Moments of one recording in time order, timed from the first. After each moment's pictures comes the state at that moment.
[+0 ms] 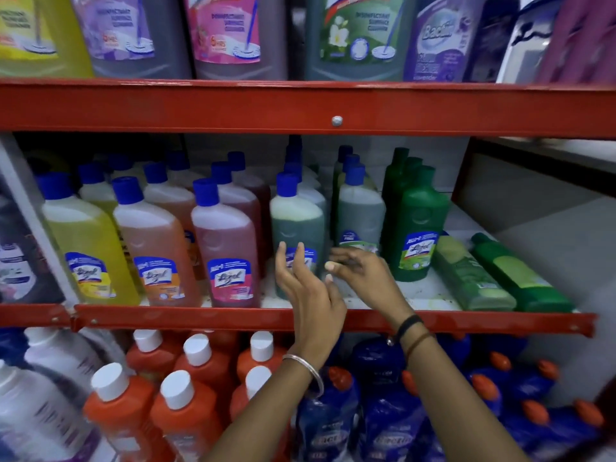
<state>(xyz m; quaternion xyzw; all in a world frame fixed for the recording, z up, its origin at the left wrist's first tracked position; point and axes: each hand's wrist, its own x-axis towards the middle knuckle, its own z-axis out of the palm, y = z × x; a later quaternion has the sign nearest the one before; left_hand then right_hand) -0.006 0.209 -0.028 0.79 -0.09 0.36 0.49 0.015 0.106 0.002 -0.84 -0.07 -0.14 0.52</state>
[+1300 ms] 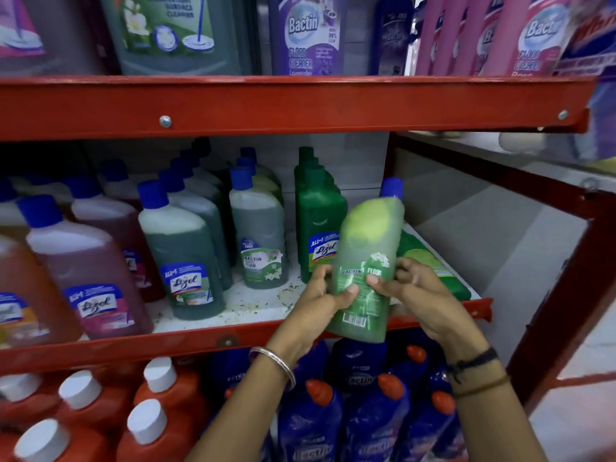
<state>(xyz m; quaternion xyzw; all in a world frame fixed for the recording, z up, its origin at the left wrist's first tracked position) -0.014 0.080 -0.010 0.66 -0.20 -0.18 0.70 -0.068 -0.073 0.013 -0.69 0.07 -0.11 0.71</state>
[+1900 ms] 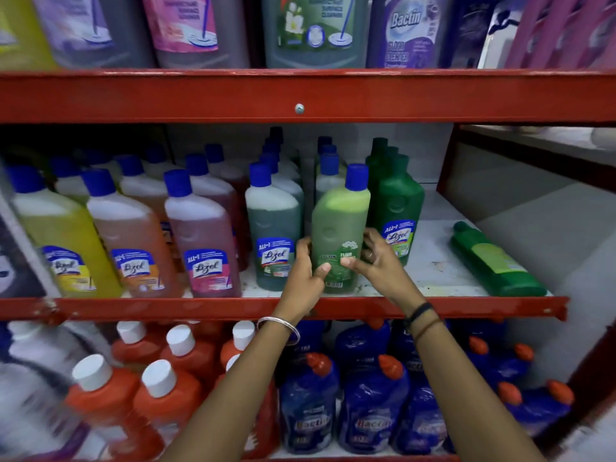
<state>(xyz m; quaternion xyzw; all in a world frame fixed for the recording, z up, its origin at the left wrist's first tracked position) 0.030 0.197 -0.032 0.76 -0.20 0.08 0.61 0.011 0.045 -0.012 -0.77 -0.11 -0.14 0.61</state>
